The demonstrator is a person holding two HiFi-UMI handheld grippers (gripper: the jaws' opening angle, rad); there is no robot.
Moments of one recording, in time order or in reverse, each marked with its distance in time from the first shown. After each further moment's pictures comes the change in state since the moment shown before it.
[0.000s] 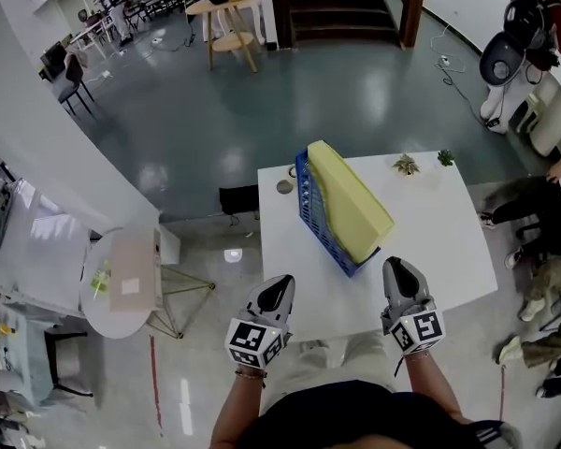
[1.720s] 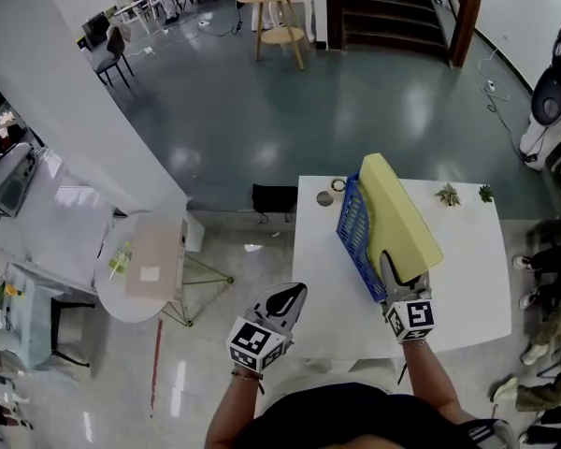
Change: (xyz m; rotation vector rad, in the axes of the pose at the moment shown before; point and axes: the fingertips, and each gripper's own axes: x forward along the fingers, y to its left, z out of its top) left arm -0.010 0.052 0.010 0.037 0.055 -0.008; right arm 0.128 0.021 -0.035 -0.106 0.040 0.074
